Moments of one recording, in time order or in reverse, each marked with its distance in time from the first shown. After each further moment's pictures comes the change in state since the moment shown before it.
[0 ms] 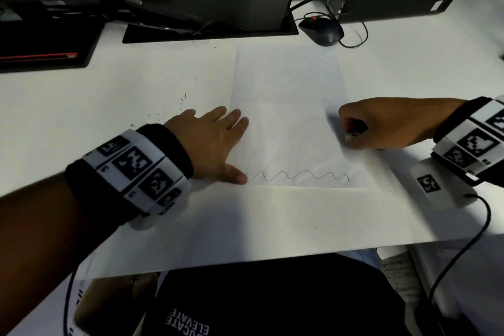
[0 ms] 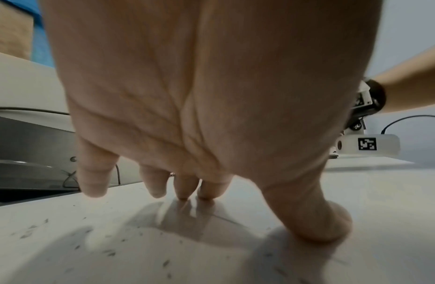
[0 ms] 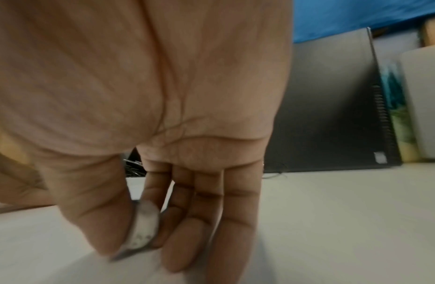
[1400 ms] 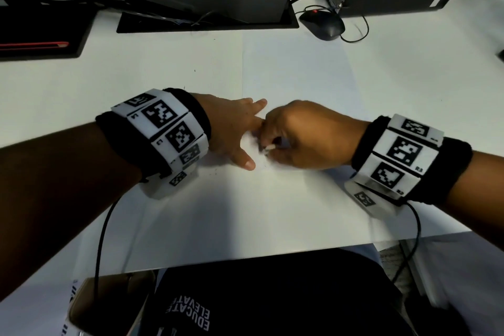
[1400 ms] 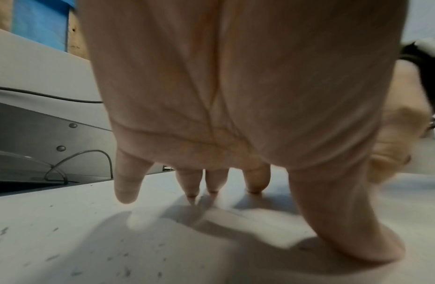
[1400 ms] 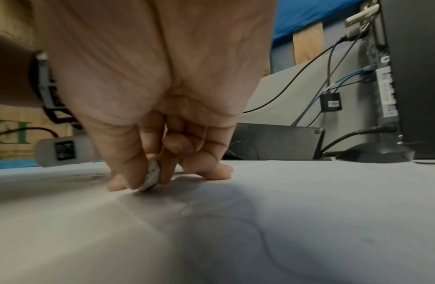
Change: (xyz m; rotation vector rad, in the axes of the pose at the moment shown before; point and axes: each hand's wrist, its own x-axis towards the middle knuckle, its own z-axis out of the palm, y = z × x) left_hand 0.039 -0.007 -0.018 -0.120 0.005 0.206; right_hand 0.030 -0.093 0.032 -0.041 0.190 -0.503
